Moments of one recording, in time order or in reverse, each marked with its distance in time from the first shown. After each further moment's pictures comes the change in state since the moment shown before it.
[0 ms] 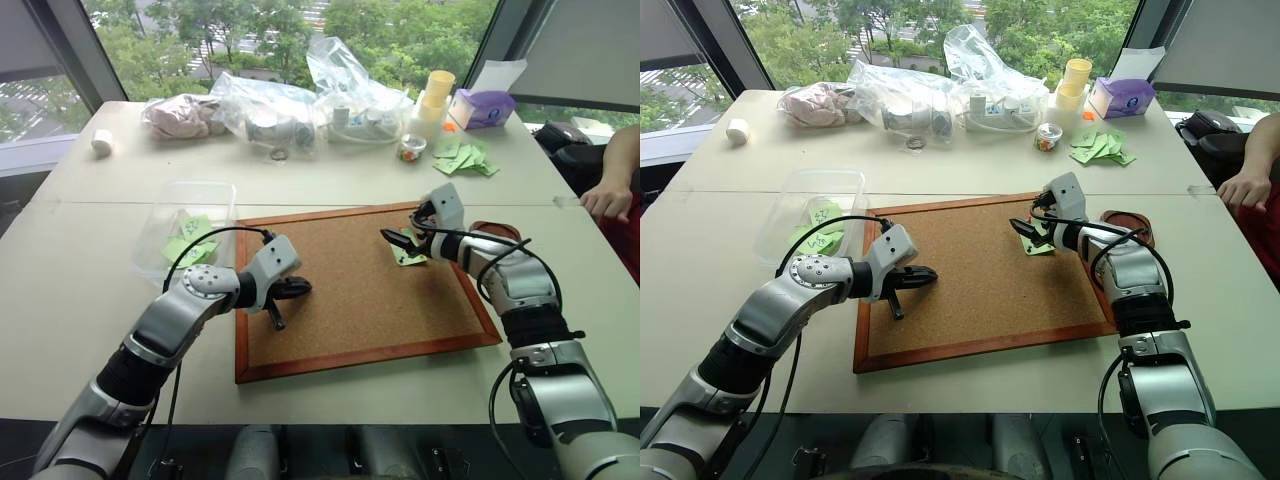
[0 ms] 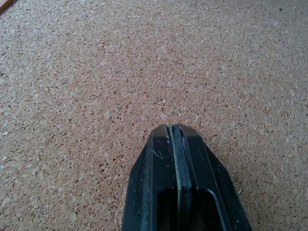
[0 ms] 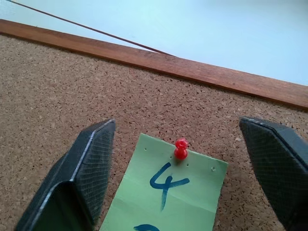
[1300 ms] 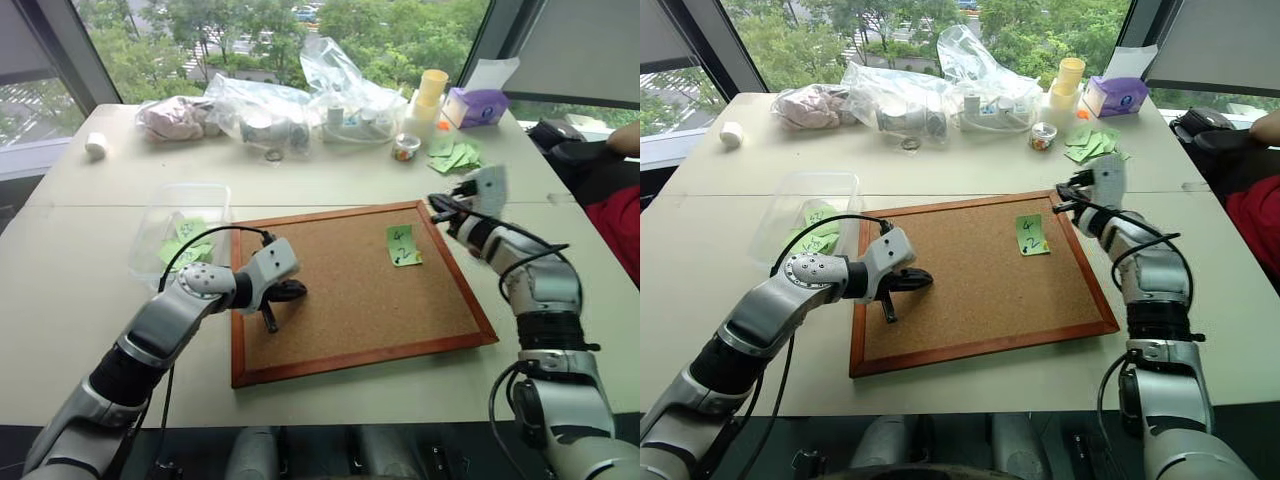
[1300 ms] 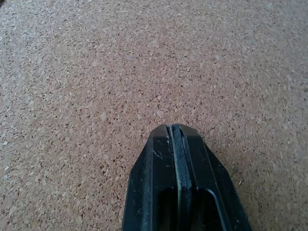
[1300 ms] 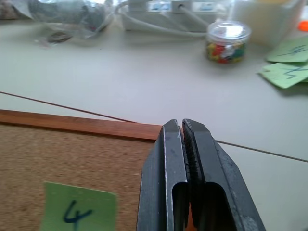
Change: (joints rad) left arm -0.007 0.064 -0.017 -0.015 0.054 -0.025 -0.104; right arm 0.089 -0.089 -0.273 -0.107 -0.018 -0.016 -0.159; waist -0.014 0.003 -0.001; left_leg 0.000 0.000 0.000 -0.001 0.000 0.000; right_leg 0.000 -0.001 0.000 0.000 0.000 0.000
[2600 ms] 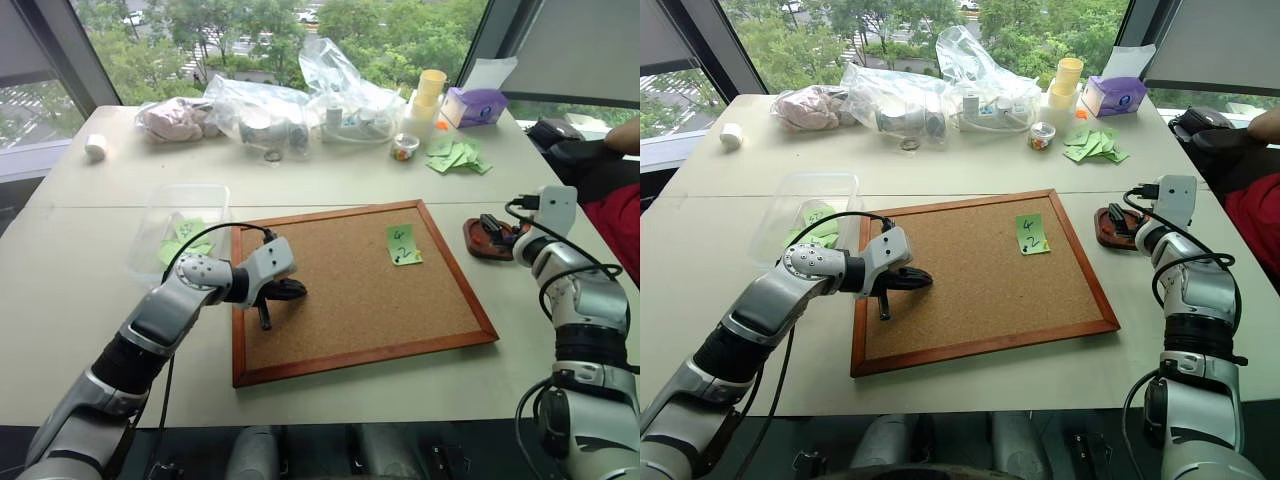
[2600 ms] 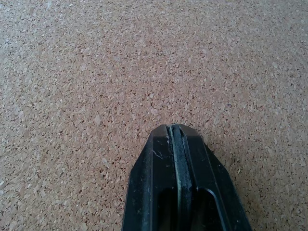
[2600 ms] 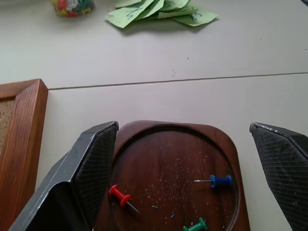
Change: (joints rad) left arm -0.036 -0.023 0.003 0.103 0.055 -0.098 -0.105; right arm 0.030 0.010 -0.113 0.074 -0.001 0.047 -0.154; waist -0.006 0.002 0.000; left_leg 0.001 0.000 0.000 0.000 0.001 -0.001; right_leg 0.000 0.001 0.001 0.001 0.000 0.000
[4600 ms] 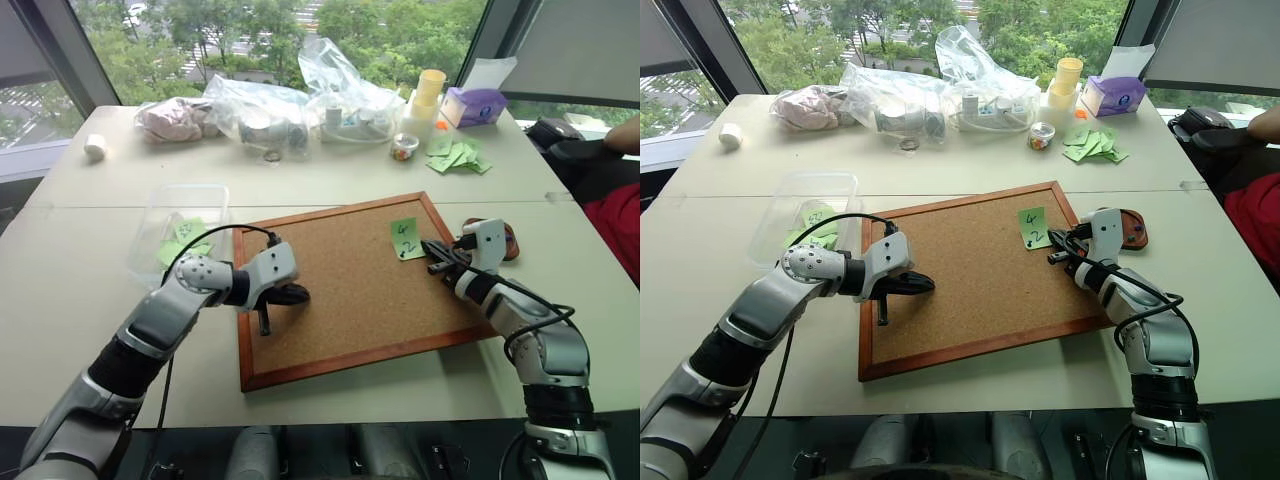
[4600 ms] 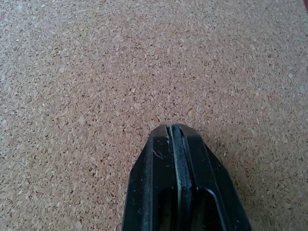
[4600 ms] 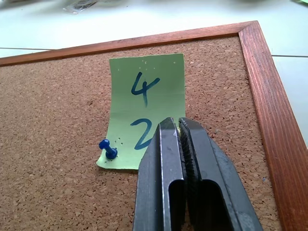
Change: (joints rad) left arm 0.011 0.030 -0.022 -0.042 0.010 -0.034 -0.050; right arm 0.286 0.155 0.146 -0.423 0.130 0.003 0.174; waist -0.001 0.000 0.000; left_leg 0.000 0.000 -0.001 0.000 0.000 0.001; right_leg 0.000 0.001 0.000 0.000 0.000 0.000
